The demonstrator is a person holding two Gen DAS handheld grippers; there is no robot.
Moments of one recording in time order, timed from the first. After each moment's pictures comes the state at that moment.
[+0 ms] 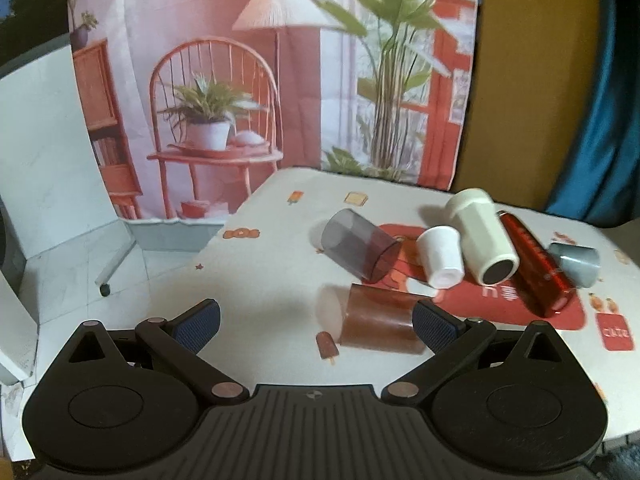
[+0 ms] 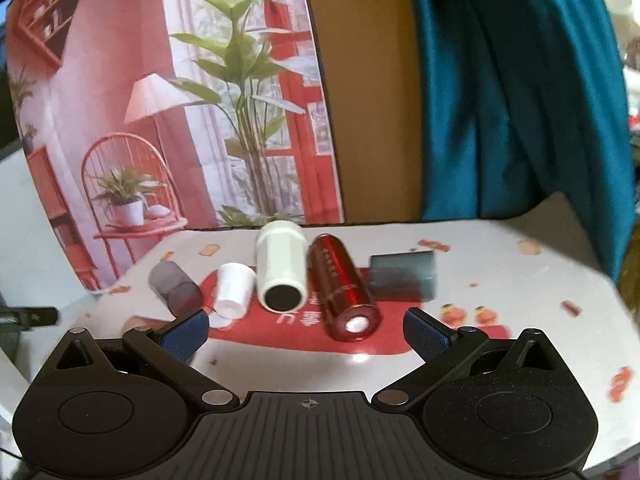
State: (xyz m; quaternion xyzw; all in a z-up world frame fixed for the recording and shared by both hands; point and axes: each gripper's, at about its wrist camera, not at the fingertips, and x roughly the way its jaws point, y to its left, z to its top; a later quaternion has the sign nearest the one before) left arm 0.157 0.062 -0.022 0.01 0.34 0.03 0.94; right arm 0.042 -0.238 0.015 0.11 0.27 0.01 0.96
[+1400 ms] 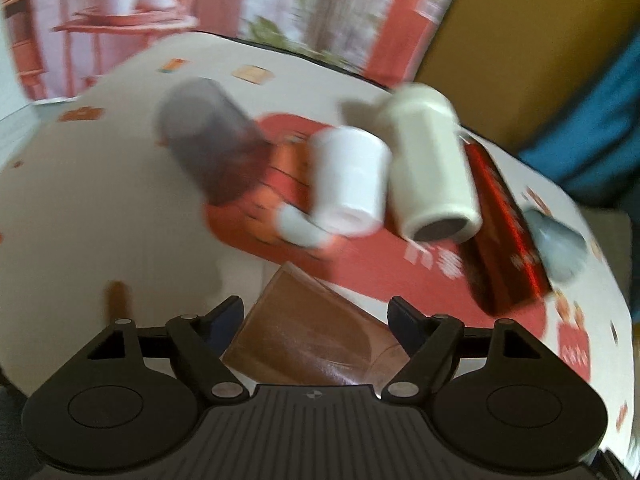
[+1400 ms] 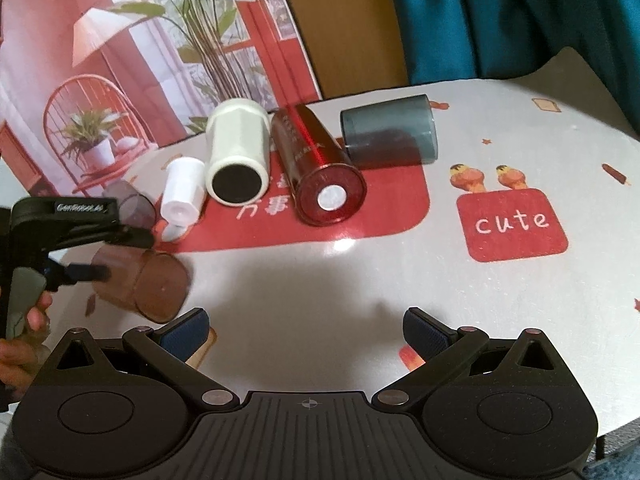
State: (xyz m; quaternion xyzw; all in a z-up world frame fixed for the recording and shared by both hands) left arm 0.265 -0.022 -0.119 -0.09 0.49 -0.06 0.86; right arm 0.080 -0.264 -0.094 0.17 0.41 0.01 0.90
